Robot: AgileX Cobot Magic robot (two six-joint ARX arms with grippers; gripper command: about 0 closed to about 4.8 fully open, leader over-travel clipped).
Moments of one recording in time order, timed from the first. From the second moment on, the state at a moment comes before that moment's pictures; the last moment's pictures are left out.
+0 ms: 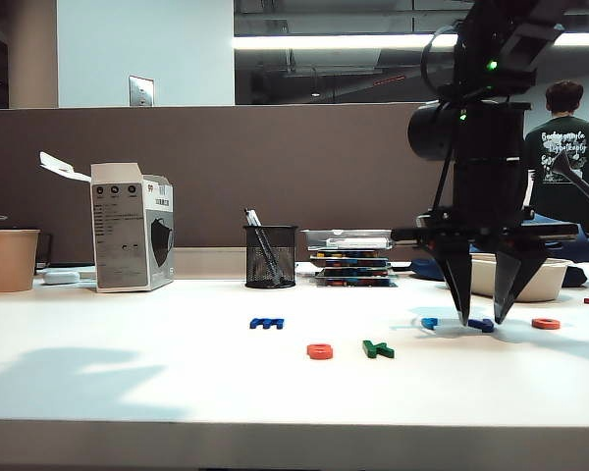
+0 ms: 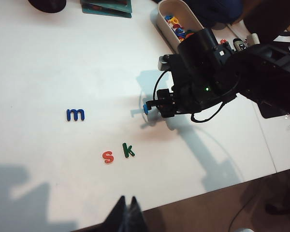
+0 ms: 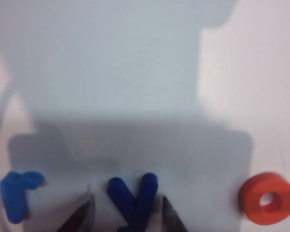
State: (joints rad) left arm -0.93 1.23 1.67 -1.10 -0.25 -0.69; right arm 0.33 2.01 1.51 -0.89 0.08 0.31
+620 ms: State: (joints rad) left arm -0.93 1.23 1.67 -1.10 -0.25 -0.69; right arm 0.32 2.04 1.53 -0.87 0.07 0.31
